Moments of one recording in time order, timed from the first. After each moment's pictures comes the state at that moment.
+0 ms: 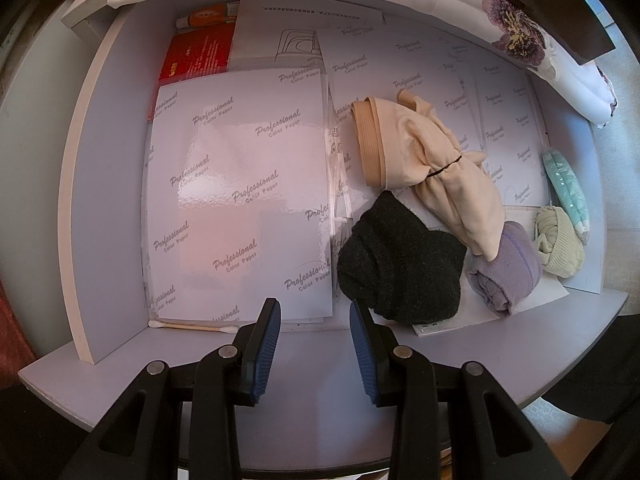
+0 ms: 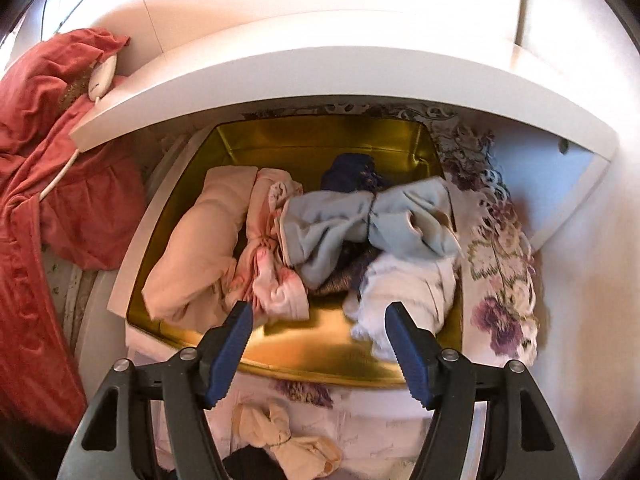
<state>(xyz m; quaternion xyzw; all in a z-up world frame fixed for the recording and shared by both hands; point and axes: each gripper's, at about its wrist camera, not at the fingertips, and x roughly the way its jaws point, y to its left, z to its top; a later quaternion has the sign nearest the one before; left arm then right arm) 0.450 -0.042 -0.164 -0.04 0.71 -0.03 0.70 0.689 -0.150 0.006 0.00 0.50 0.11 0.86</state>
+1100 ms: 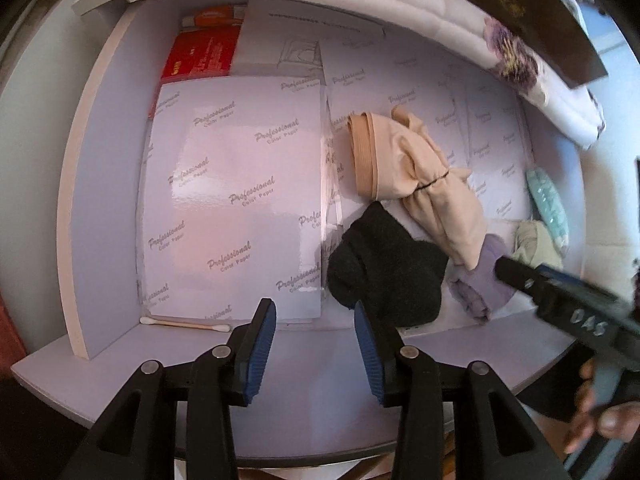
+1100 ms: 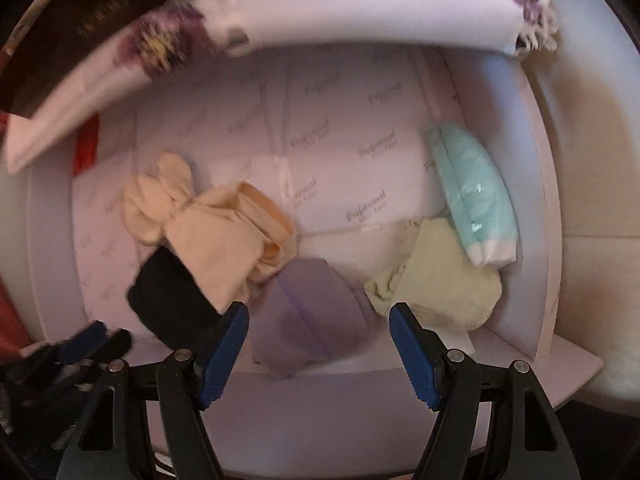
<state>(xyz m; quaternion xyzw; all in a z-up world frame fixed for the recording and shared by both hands) 0.454 -0.028 -0.153 -0.09 0.70 -0.04 0.70 0.569 -0.193 -0.160 0.03 0.73 0.01 0.68</state>
